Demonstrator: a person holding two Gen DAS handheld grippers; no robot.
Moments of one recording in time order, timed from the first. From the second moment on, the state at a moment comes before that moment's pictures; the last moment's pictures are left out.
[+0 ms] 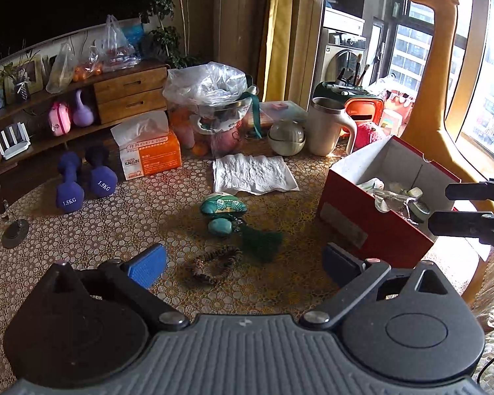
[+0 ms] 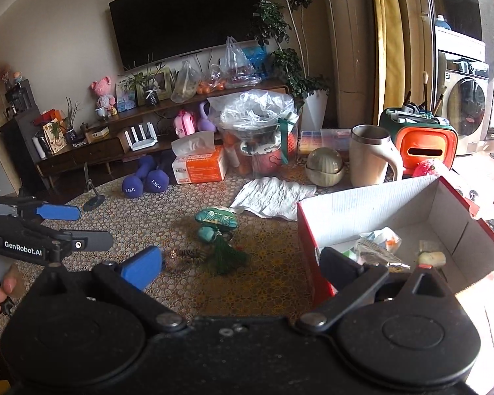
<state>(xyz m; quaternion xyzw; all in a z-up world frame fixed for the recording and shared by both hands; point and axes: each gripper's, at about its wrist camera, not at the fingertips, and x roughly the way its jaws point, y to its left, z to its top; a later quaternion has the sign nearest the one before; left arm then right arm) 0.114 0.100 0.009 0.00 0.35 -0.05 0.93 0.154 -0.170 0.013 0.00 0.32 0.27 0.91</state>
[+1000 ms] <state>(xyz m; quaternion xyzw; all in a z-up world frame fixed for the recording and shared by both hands) 0.188 0.127 -0.119 0.00 0.37 -0.06 0.93 0.284 -0.052 -0.060 -0.06 0.38 0.30 0.87</state>
